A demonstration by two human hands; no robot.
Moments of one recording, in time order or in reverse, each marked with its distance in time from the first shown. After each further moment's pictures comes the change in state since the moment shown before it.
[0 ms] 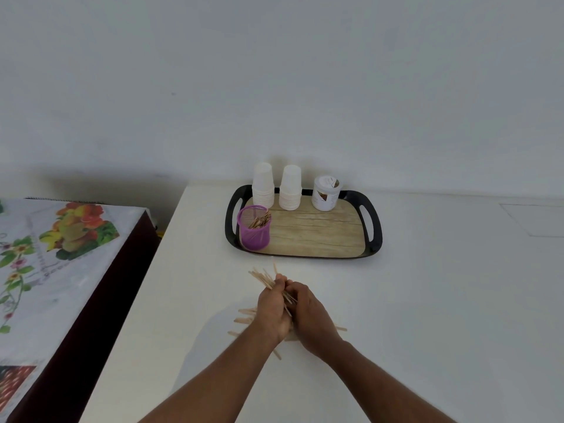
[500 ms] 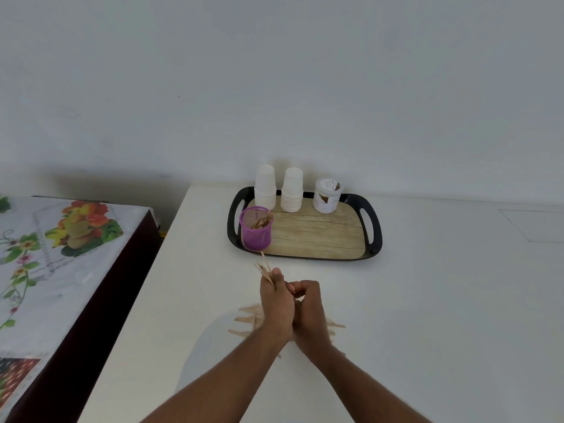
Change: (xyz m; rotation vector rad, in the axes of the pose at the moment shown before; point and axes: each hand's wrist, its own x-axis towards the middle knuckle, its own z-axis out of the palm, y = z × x) left_hand -0.007 -0.010 0.012 0.367 0.163 0.404; right_hand -0.003 -0.017 0.013 0.597 0.247 0.275
